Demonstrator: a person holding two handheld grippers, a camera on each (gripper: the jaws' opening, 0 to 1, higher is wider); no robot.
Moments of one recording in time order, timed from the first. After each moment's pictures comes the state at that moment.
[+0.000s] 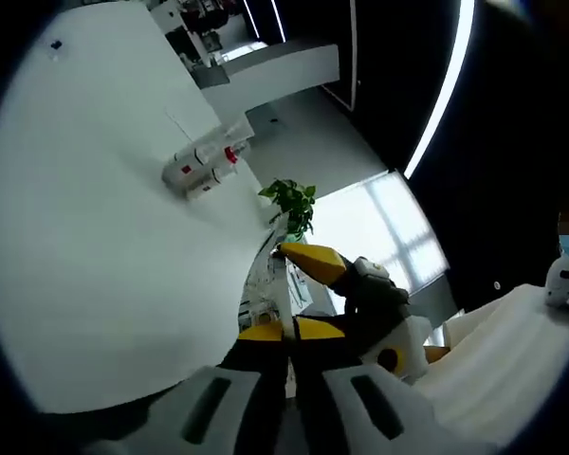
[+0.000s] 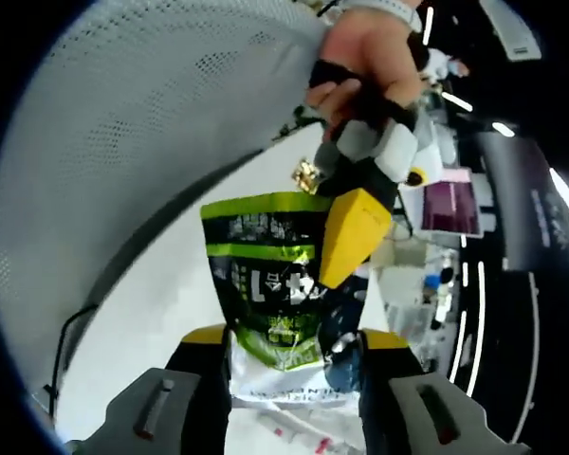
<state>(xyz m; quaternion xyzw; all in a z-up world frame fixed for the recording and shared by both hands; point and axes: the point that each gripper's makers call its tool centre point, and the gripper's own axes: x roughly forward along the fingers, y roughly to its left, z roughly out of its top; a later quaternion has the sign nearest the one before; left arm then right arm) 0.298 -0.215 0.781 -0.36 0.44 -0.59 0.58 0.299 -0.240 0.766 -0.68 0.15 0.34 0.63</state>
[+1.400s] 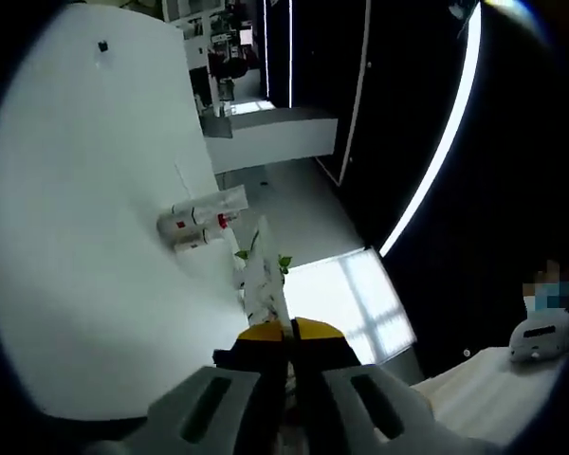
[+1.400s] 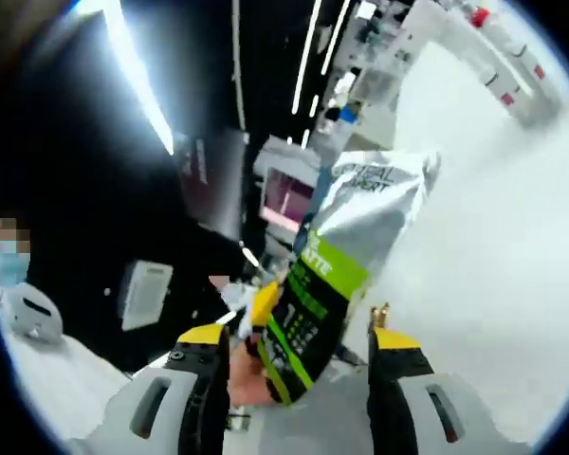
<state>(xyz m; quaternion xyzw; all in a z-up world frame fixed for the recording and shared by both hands) 0.339 -0.200 0.818 -0.51 0.37 -0.56 0.55 0.315 -0.214 0.817 0.56 0.19 0.31 0.74</state>
